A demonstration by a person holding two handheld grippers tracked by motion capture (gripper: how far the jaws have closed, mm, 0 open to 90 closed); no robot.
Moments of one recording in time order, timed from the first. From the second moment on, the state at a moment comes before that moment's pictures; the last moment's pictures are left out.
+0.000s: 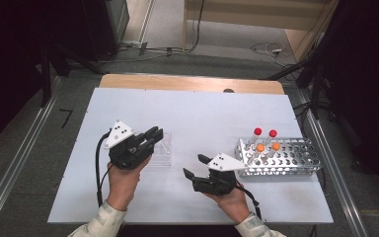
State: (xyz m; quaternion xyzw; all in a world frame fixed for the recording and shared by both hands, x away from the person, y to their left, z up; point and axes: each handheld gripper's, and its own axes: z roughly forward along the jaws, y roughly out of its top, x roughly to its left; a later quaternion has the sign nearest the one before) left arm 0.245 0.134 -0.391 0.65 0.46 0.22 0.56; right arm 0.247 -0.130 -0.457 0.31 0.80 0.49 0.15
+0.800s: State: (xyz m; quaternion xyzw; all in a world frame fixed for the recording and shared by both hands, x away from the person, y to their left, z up) left arm 0.253 0.119 -0.413 0.69 0.46 0.26 0.50; right arm 0.246 -0.133 -0.456 0.31 0.80 0.49 0.15
